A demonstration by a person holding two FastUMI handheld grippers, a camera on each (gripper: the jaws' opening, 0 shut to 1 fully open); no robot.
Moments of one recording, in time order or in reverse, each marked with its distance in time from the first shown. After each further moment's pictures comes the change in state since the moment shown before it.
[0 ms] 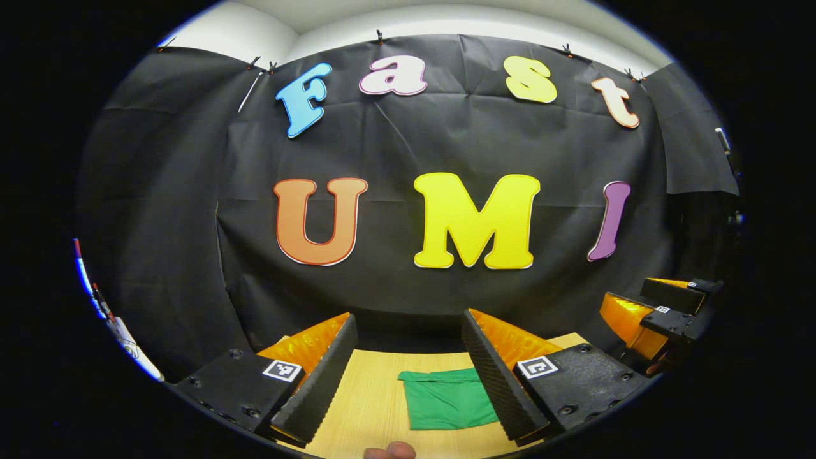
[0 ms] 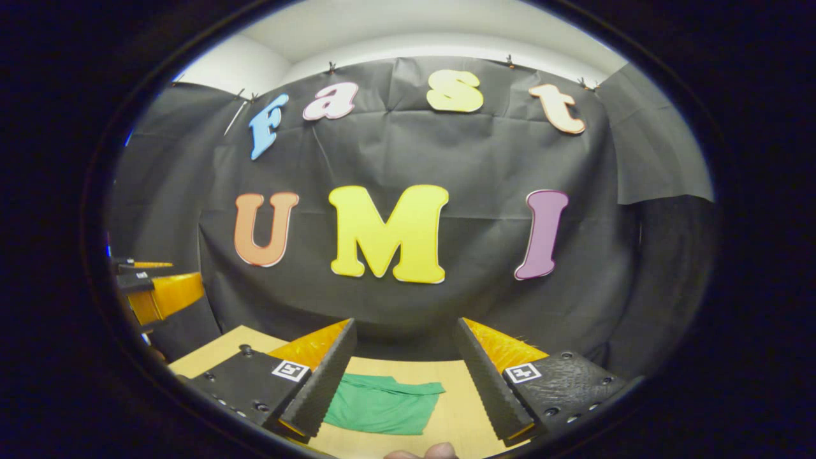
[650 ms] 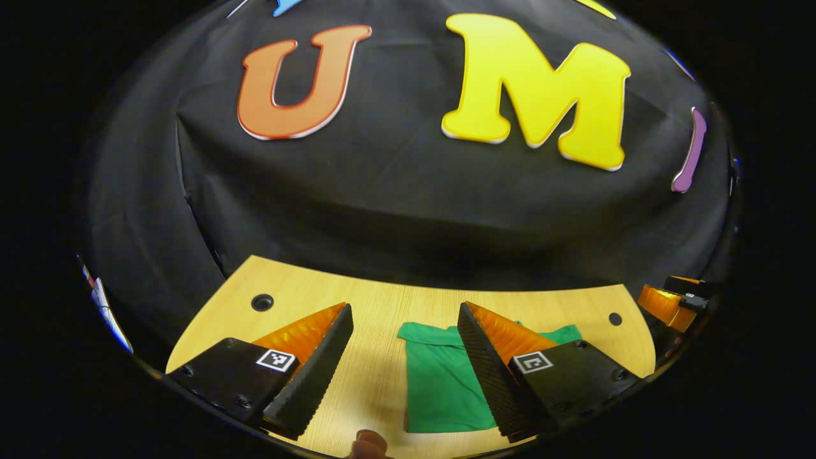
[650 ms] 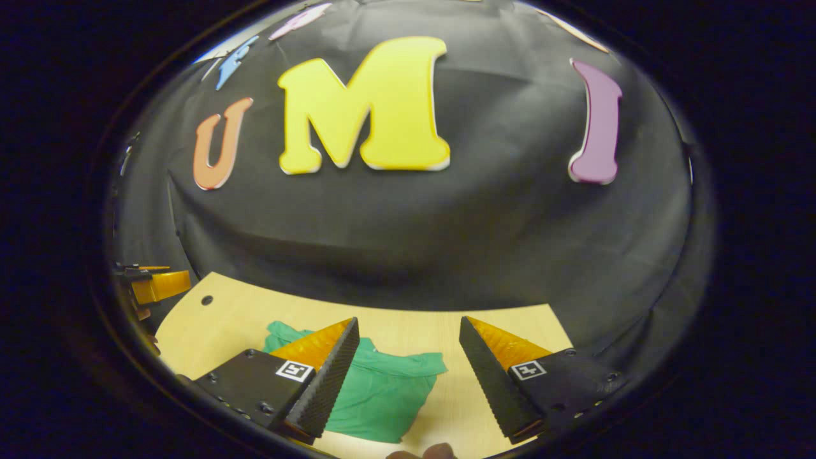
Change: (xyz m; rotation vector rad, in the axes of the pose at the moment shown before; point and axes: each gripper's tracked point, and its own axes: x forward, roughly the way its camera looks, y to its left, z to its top) left arm 0.182 0.019 -0.169 -0.054 0.371 0.054; right arm 0.190 -0.047 -0.160 -0.036 0.362 0.060
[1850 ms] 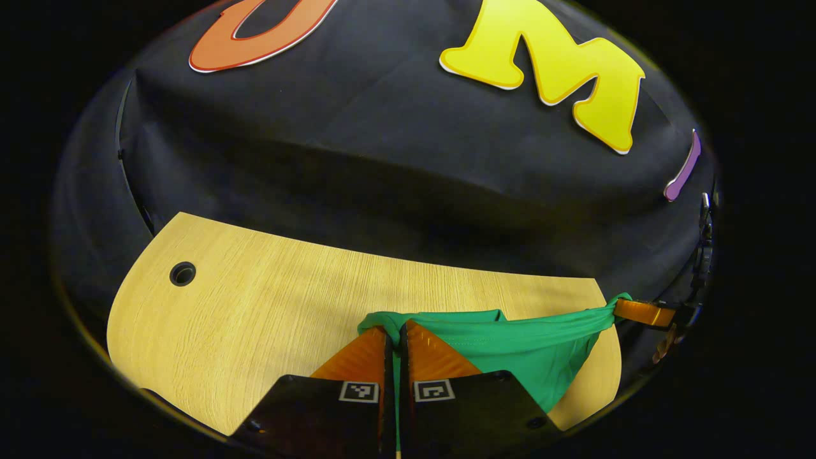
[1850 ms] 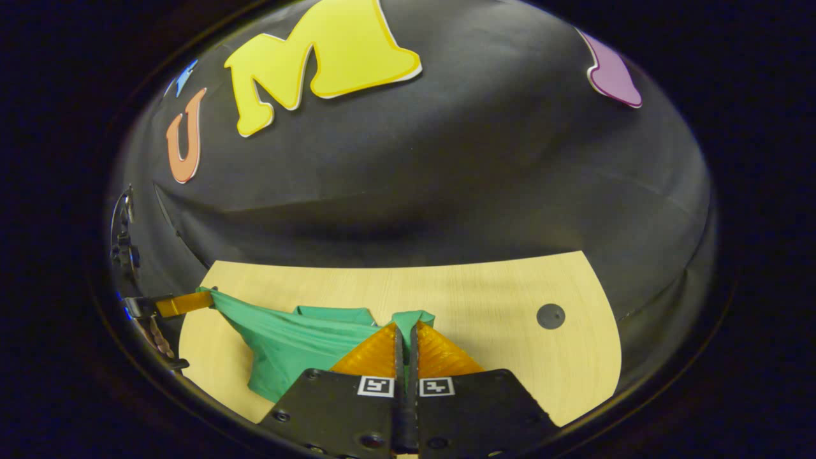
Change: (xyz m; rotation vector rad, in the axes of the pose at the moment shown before) left arm 0.119 -0.021 -0.097 -0.102 0.295 -0.139; right arm 0.105 -0.034 -0.082 0.139 0.345 0.083
